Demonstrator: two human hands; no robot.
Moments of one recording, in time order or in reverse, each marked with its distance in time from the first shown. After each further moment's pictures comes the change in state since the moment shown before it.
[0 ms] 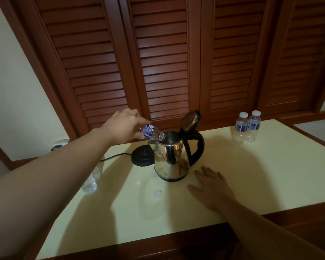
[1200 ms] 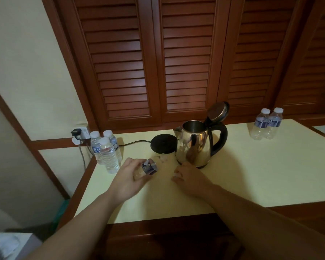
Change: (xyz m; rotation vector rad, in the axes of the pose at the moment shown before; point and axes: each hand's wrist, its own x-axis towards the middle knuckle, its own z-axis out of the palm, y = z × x) left_hand -0.185 0.009 0.148 -0.771 0.171 -0.343; right_hand 0.001 -0.146 0.003 0.269 -0.065 -0.233
